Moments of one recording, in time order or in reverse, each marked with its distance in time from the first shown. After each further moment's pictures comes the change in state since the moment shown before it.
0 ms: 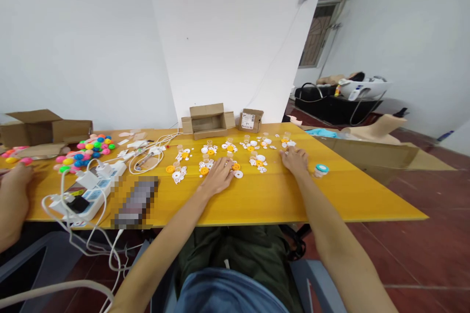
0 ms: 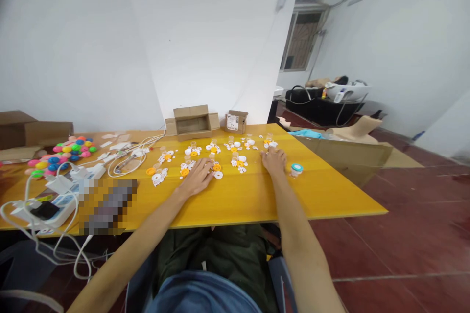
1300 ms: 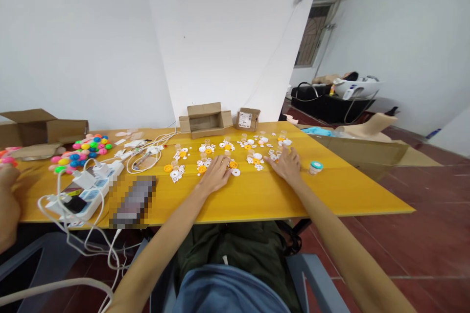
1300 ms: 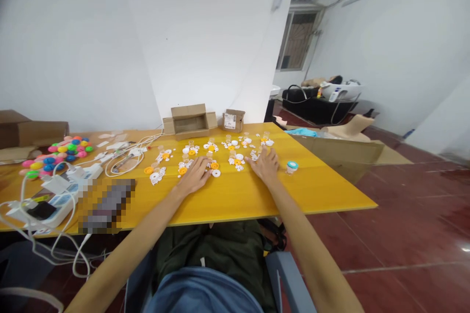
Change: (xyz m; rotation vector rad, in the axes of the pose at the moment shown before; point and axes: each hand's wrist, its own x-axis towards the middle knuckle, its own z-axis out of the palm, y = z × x) left_hand 0.000 0.002 -0.005 -0.065 -0.038 -0.086; right_hand -0.041 -0.012 -0.003 0.229 0.091 -0.033
